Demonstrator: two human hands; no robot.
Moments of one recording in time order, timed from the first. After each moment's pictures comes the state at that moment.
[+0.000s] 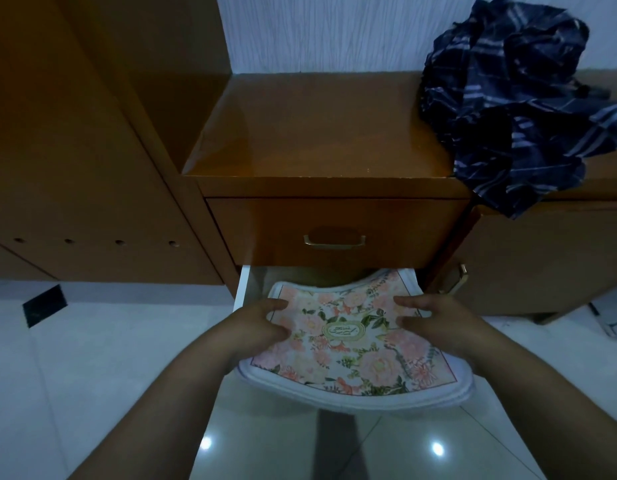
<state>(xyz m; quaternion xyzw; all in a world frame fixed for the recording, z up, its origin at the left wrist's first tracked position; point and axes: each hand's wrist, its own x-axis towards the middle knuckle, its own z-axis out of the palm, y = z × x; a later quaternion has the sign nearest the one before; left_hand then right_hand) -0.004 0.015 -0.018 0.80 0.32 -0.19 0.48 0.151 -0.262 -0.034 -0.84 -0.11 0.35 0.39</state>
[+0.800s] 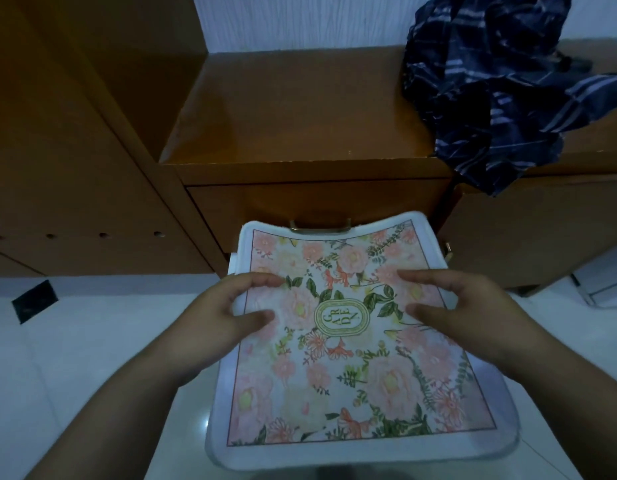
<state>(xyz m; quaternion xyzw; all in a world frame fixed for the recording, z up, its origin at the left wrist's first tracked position) -0.043 0.012 0.025 0.78 0.20 -0.04 0.60 0.109 -0.294 0.034 -0.83 -0.15 0.27 0.46</state>
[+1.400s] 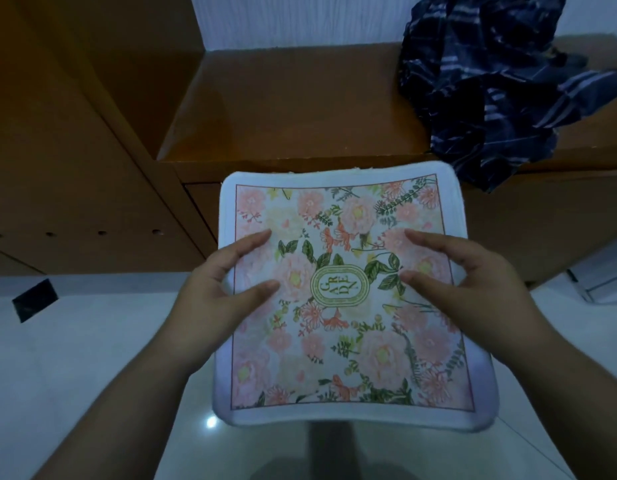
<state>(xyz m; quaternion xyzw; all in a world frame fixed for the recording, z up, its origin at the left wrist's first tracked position) -0.037 -0.002 0.043 0.74 0.20 0.10 0.64 0.106 -0.288 0.055 -0.87 -0.20 0.10 0.45</state>
